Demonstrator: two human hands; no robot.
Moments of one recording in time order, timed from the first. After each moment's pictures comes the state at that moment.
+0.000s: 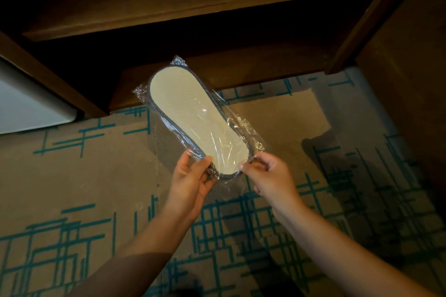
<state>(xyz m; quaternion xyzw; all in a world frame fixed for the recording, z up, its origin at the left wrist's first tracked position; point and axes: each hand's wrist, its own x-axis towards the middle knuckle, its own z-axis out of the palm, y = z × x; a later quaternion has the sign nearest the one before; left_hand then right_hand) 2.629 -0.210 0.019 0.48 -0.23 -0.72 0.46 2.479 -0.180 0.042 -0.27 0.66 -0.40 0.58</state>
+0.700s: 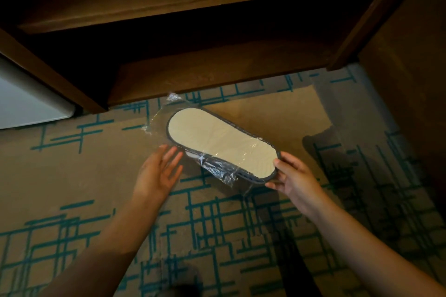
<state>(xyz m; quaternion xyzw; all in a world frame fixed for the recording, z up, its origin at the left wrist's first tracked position) 2.691 -0.244 -0.012 0.59 -0.09 -0.69 0.42 2.430 -0.174 0.007 -0.09 0.60 -0.44 0.67</state>
